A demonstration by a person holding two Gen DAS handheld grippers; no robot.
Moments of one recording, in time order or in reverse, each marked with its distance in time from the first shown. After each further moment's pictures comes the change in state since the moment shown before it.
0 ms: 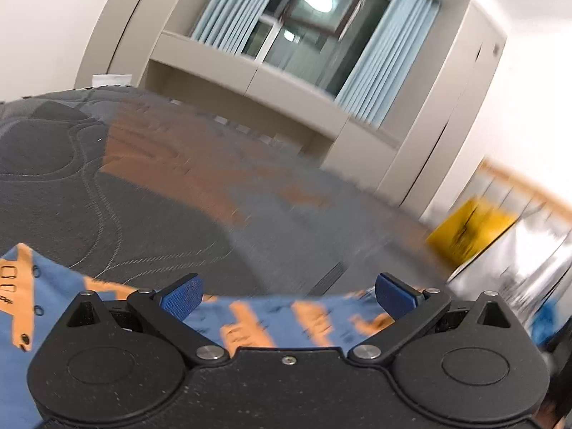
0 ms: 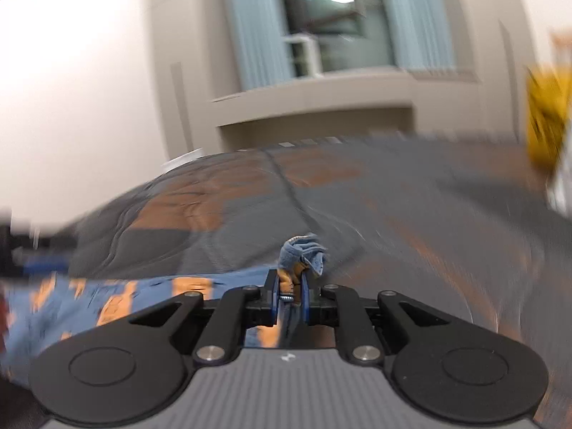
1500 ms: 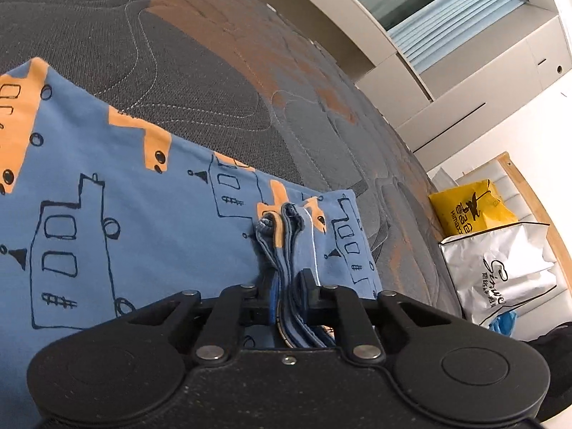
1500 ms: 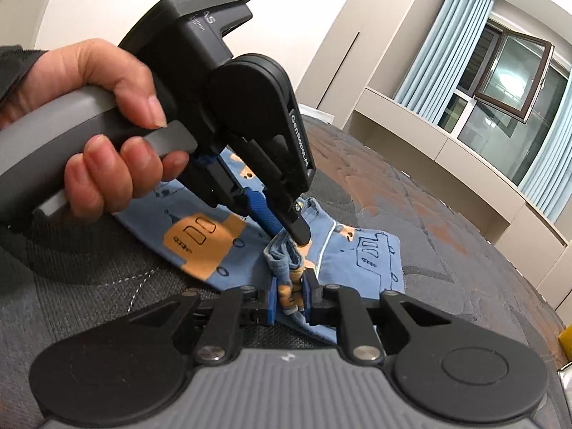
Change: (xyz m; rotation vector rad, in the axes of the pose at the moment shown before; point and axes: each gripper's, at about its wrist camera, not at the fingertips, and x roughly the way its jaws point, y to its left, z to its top) left arm 0.042 0.054 -0.037 -0.310 0.353 -0.009; right arm -0.002 0.197 -0.067 -0.679 0.066 0.097
